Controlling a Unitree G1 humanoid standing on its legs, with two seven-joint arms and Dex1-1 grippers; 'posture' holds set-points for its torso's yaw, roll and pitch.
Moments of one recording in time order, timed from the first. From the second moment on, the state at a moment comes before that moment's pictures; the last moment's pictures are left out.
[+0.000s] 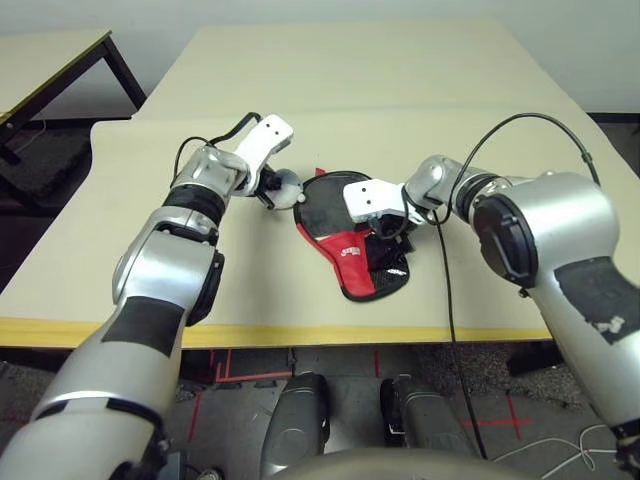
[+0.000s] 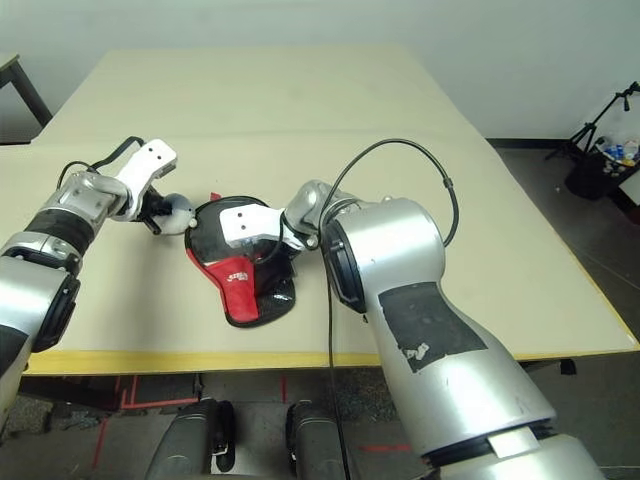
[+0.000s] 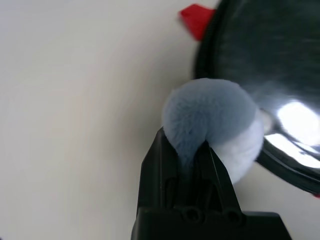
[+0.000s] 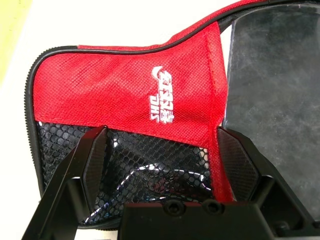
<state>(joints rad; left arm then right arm) -1.19 0.47 -0.26 1.17 0.23 0.31 -0.96 -1.58 -0.13 0.00 2.05 -0.87 -0.51 1.18</state>
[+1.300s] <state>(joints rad) -0.90 0.58 -0.26 0.38 0.06 0.85 -1.22 -1.64 -0.14 -0.07 2.05 -0.84 -0.32 1.21</state>
